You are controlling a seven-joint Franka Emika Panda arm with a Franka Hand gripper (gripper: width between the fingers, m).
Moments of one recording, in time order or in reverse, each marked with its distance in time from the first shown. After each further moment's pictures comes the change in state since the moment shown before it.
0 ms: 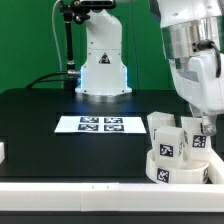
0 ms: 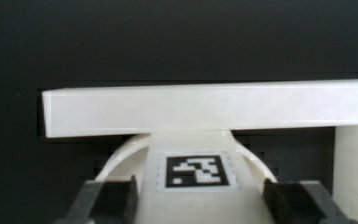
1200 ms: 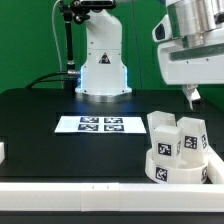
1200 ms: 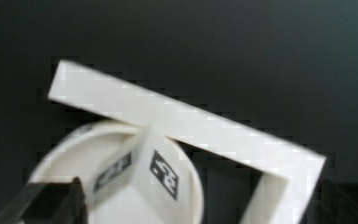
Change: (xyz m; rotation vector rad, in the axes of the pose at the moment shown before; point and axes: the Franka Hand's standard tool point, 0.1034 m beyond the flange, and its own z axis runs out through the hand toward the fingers) arm -0.017 -0.007 -0.030 0.017 0.004 -0.657
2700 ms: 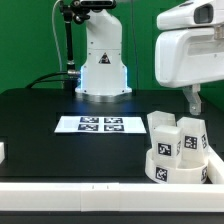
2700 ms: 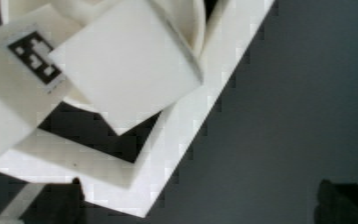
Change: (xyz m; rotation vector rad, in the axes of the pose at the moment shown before) arm 0.002 -0.008 -0.004 -0.139 -0.012 -1.484
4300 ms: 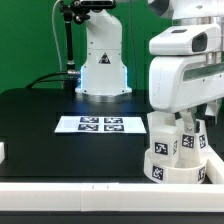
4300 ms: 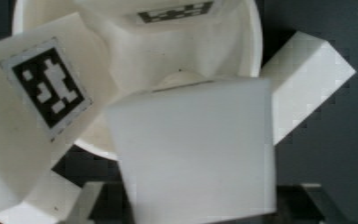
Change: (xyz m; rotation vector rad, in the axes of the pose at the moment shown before) arm -0.021 0.013 0.033 0.000 -0.035 -0.201
